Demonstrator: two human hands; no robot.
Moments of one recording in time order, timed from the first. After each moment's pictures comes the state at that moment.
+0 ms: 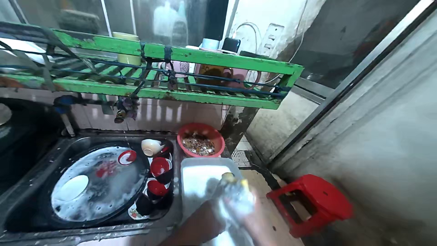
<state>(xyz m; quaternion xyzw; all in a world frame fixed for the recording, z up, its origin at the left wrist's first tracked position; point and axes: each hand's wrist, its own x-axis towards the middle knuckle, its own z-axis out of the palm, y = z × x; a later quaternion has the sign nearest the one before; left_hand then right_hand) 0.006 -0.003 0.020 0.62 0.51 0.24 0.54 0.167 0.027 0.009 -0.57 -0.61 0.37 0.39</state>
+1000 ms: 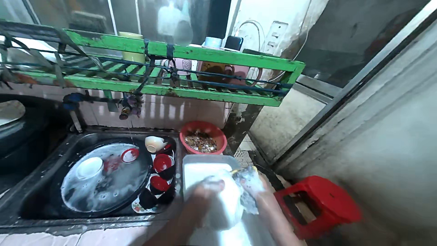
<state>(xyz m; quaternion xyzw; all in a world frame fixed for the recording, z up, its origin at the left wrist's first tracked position) 0.009 0.004 0.014 0.43 0.50 0.47 0.58 0.195 0.056 0.004 -0.59 -0.54 0.44 0.41</state>
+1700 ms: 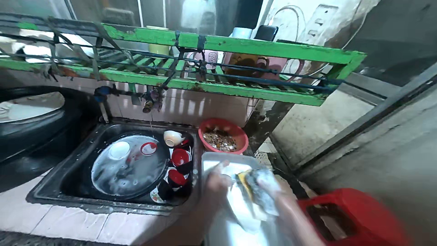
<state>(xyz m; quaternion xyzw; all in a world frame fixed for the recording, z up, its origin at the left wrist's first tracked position) 0.000 0.030 0.003 0.38 0.53 0.52 0.55 0.174 0.062 0.002 -0.59 -0.50 0.51 0.37</state>
